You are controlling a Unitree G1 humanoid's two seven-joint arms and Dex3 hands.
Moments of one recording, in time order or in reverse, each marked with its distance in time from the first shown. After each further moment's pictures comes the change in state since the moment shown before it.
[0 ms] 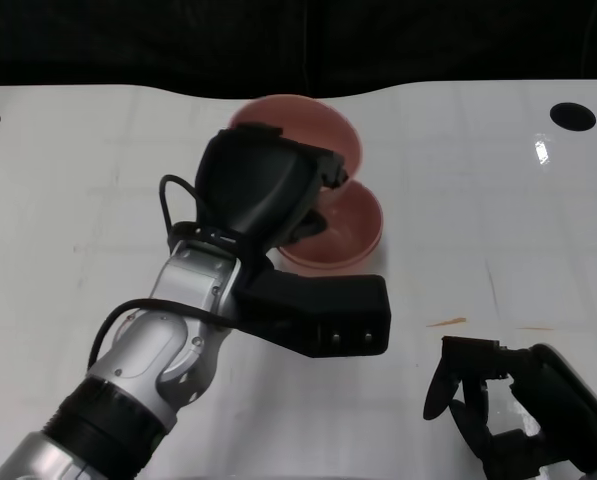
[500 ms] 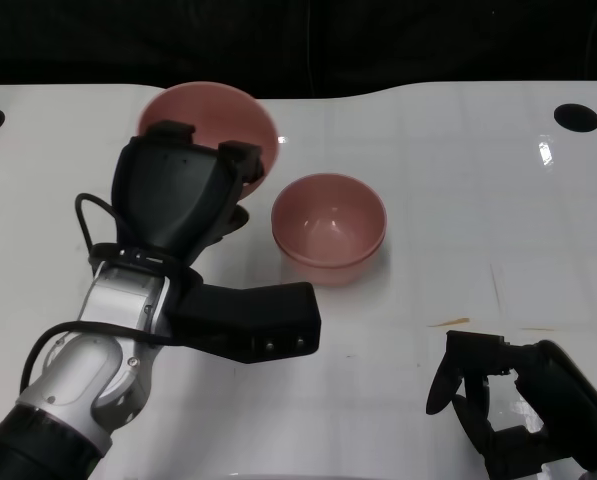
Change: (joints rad) left arm 0.100 0.148 0.050 -0.102 0.041 0.059 0.111; right arm 0.000 -0.001 0.000 -0.005 0.032 -0.004 0.000
